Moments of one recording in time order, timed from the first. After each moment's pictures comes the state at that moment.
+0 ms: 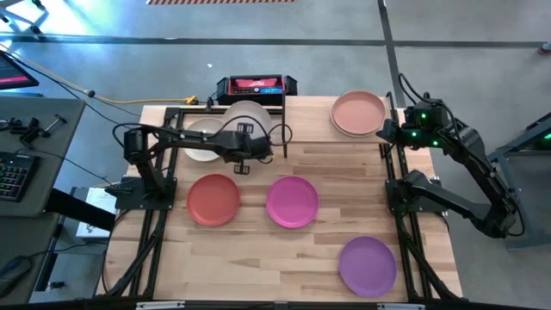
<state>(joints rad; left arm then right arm) 0.23 1.78 1.19 -0.75 -0.58 0.41 -0.92 0.63 0.97 -1.09 -0.22 0.83</state>
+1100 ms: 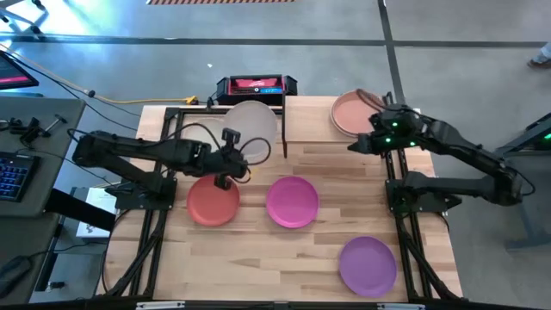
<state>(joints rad) -0.08 1.32 1.20 -0.85 -0.59 0.50 -0.48 0.82 0.97 -0.87 -0.24 0.91</state>
